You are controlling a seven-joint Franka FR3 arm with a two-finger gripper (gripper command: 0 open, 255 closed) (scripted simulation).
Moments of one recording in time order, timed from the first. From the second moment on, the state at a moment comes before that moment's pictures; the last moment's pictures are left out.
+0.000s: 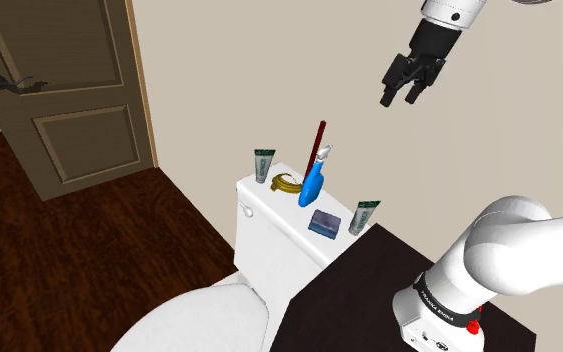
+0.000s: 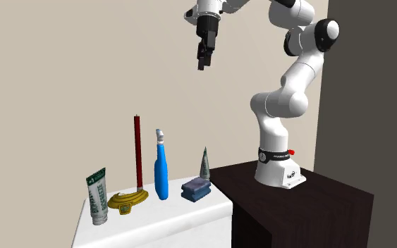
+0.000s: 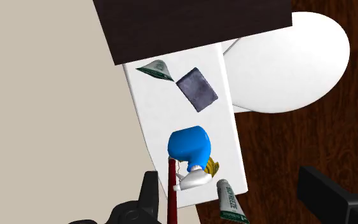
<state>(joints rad) -0.02 -0.81 -0.05 -2.31 -0.06 1.59 0.14</state>
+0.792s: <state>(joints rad) 0.03 -0.88 -0.21 -2.63 -0.17 1.77 -0.21</state>
